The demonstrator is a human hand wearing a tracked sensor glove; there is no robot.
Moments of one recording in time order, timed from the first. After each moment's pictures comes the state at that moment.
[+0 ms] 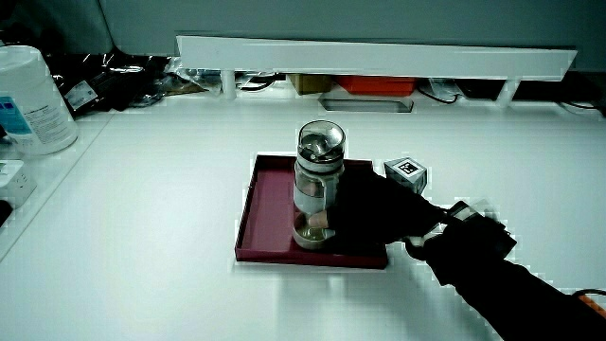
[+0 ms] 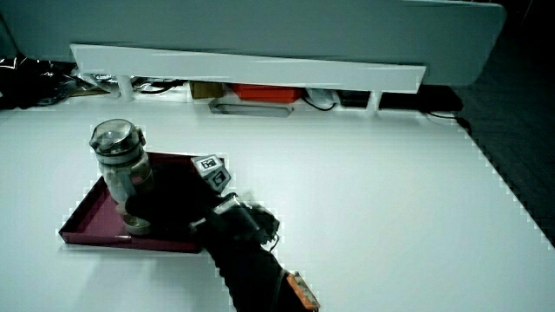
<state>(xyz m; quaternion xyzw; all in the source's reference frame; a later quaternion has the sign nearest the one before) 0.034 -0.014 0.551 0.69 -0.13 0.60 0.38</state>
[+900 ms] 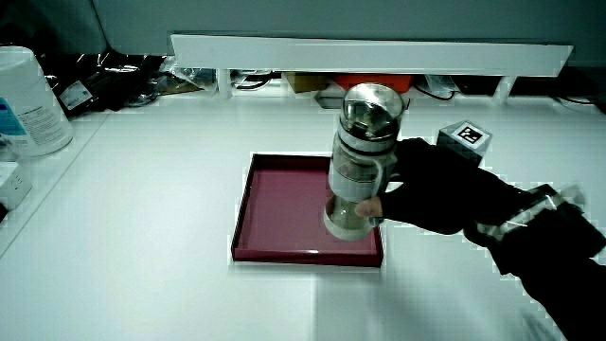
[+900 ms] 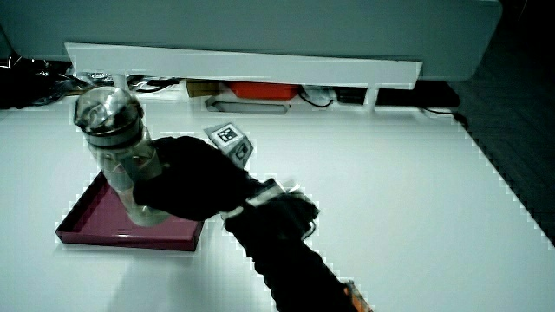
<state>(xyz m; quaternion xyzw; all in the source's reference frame) 0.088 -0.017 0.467 0.73 -0.23 0.53 0.35</state>
